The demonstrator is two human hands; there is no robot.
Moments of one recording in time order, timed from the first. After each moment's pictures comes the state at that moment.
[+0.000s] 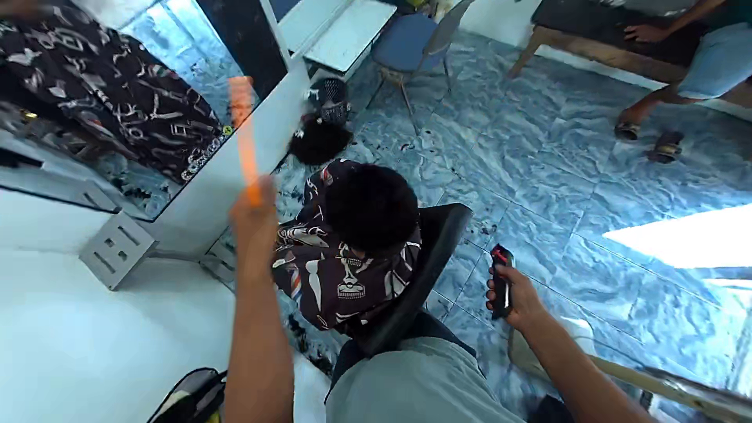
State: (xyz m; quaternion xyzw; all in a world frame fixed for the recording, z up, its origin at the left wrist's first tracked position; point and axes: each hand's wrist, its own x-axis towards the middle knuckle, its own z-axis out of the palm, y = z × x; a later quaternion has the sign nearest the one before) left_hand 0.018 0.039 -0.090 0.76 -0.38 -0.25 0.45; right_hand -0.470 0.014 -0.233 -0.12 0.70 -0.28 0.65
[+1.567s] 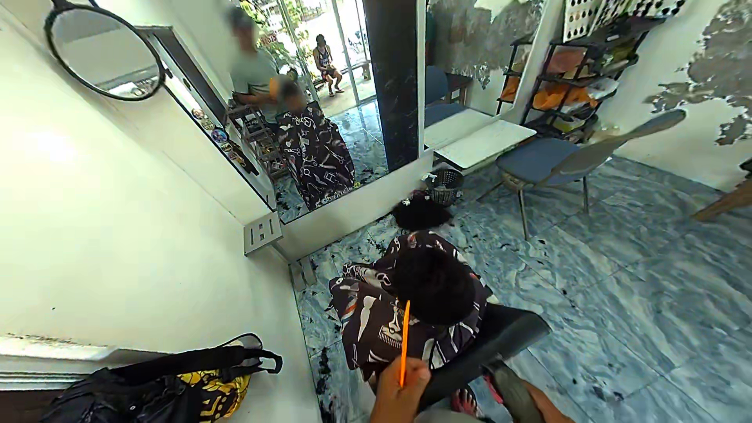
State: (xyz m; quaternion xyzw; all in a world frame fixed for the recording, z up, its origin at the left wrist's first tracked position) left_hand -0.233 0.198 -0.162 0.70 -0.31 -0.34 0.55; right_hand -0.488 0.022 -0.176 -0.77 0.36 -0.05 0.53
